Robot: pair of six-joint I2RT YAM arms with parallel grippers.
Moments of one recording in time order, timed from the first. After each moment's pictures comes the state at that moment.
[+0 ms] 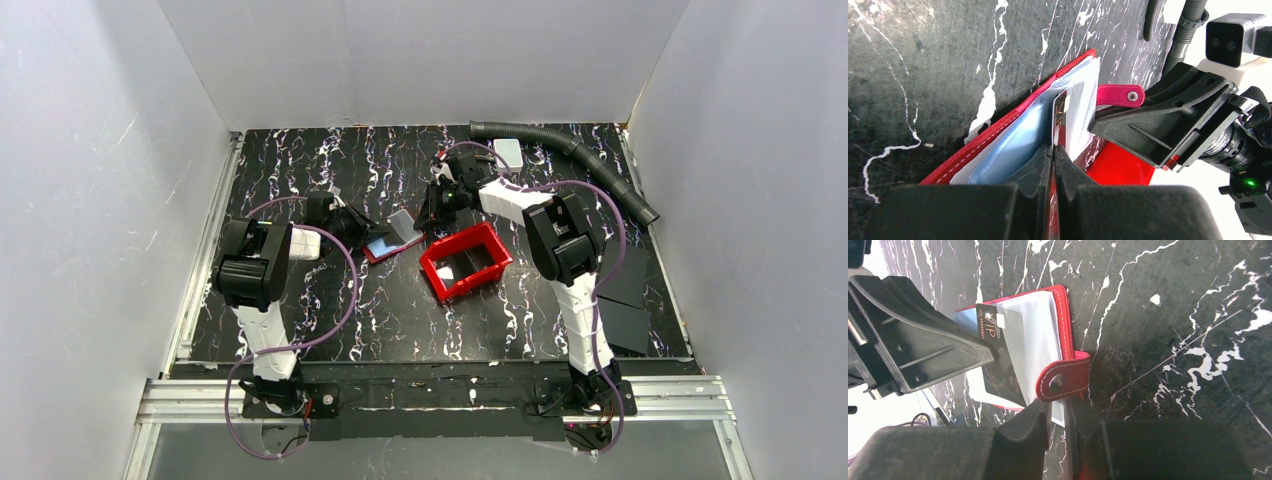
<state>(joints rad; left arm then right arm) -0.17 1.93 0.86 0.39 0.53 -1.02 0.53 2.29 1.68 -0.26 -0.59 0.56</state>
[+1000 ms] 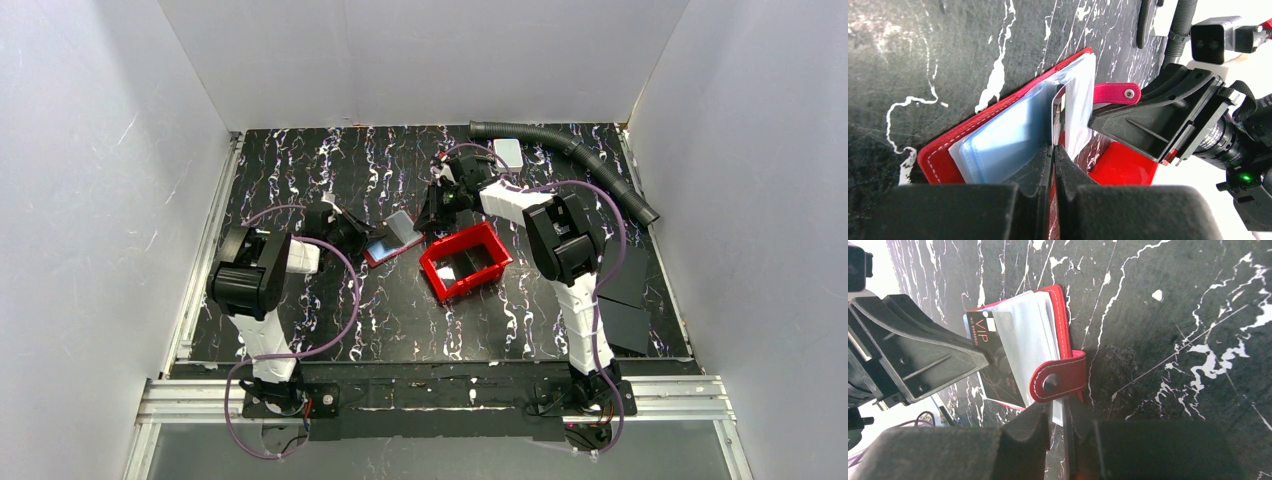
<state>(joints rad) -0.18 1.86 0.72 0.54 0.43 -1.05 0.53 2.28 1.64 -0.21 -0.60 0.58</state>
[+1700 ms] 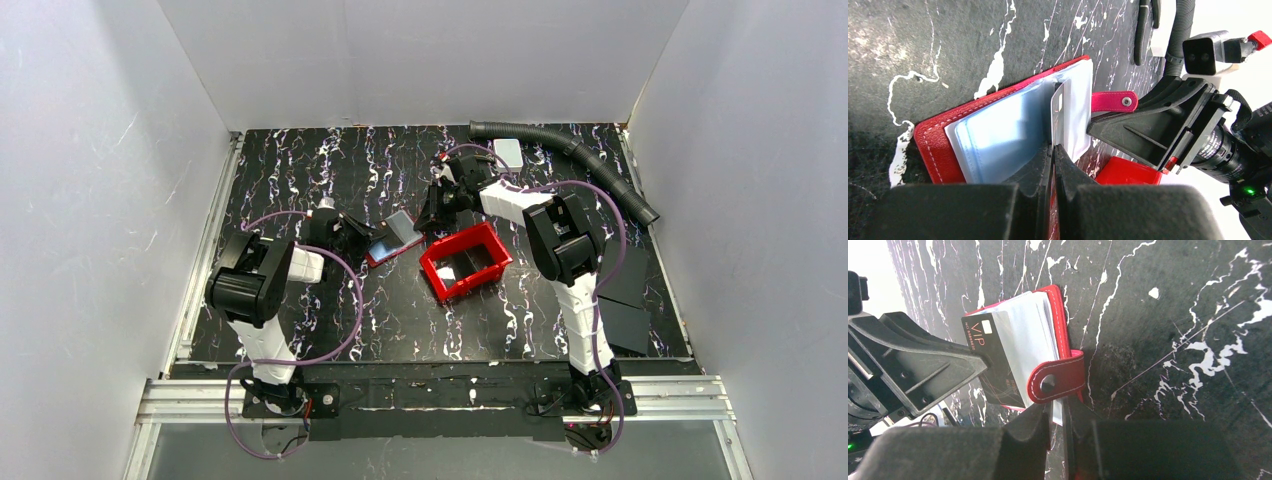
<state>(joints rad) -0.24 1.81 0.64 0.63 0.26 -1.10 0.53 2.28 1.64 -0.21 -0.60 0.60</state>
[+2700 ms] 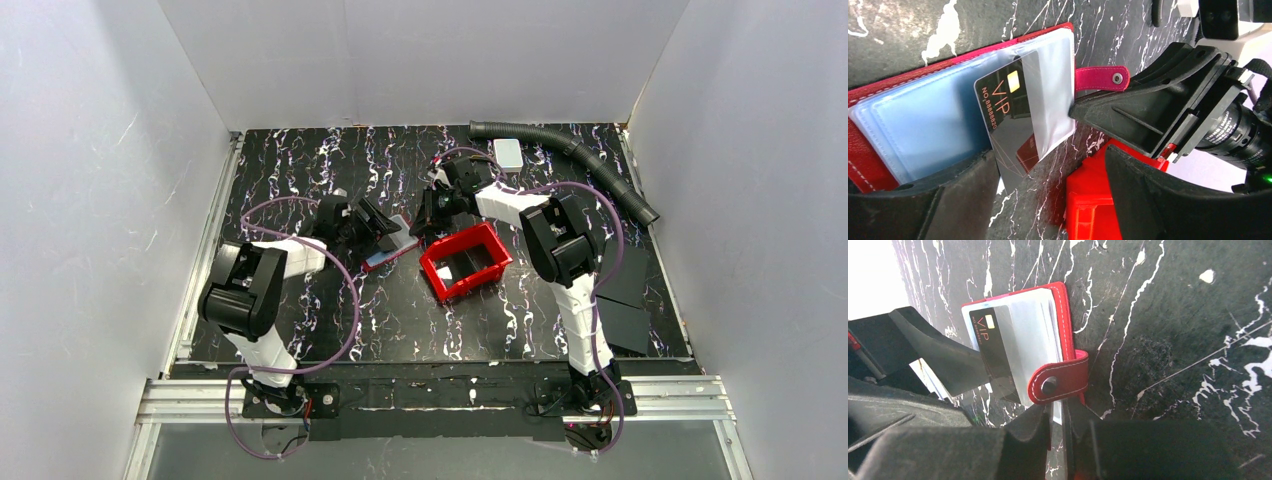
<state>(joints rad) -0.29 1.72 0.75 0.31 0.29 -1.02 0.55 2.28 1.64 -0.22 -0.62 0.60</state>
